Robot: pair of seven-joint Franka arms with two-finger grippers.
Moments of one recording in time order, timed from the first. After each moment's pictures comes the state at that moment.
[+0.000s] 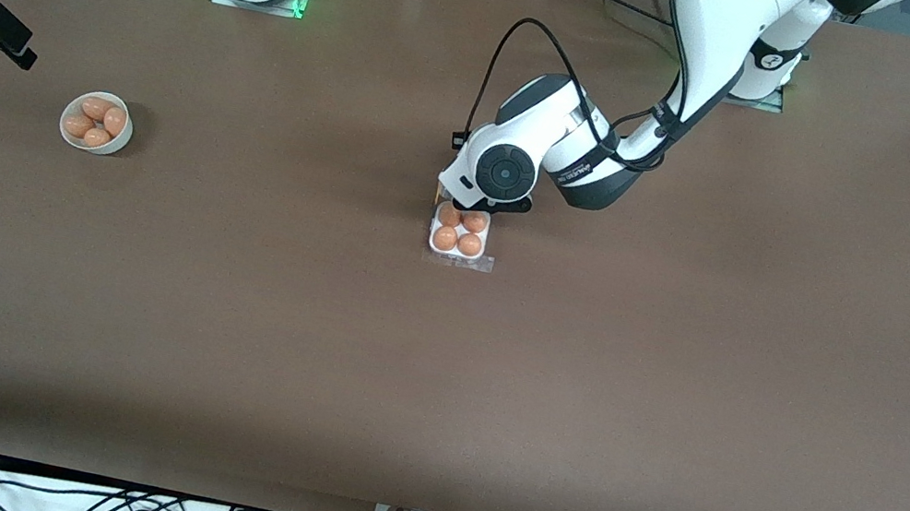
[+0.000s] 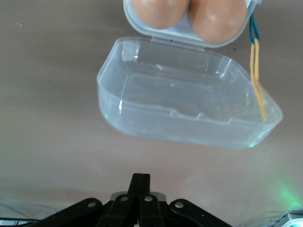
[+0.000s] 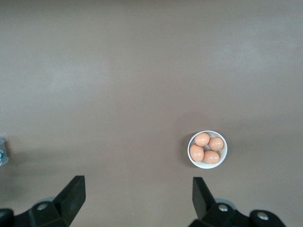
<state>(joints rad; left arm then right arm) -0.47 0.69 -0.36 -1.51 -0.30 1.79 -0.86 0.01 -0.06 -0.05 -1.68 0.00 1.64 0.11</state>
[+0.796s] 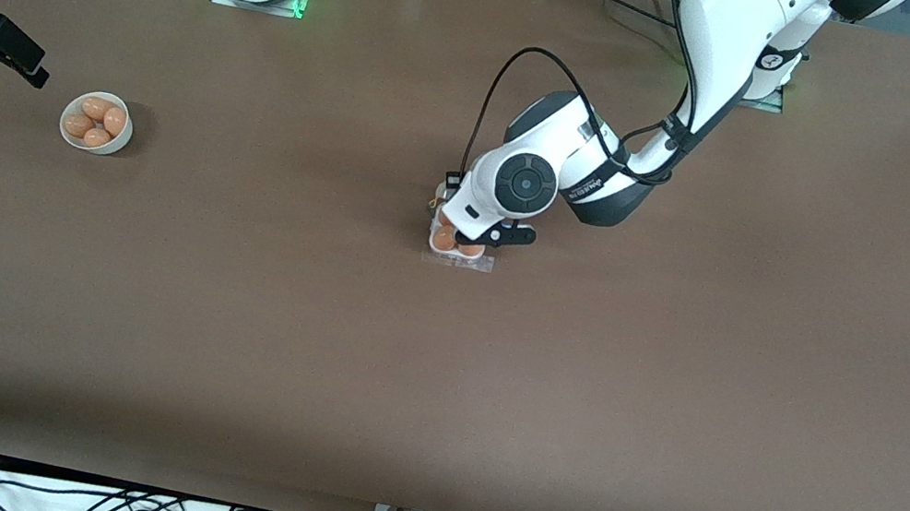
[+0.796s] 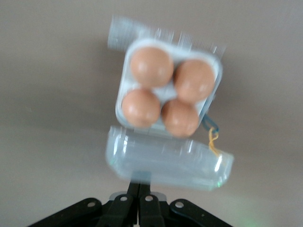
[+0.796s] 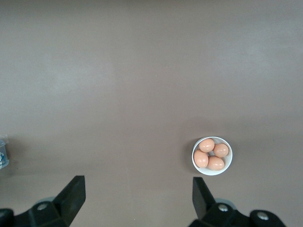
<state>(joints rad) -0.47 0.70 -0.30 -1.46 -0.24 1.96 -0.86 0.01 -0.03 -0.04 -1.68 0.01 1.66 0.11</state>
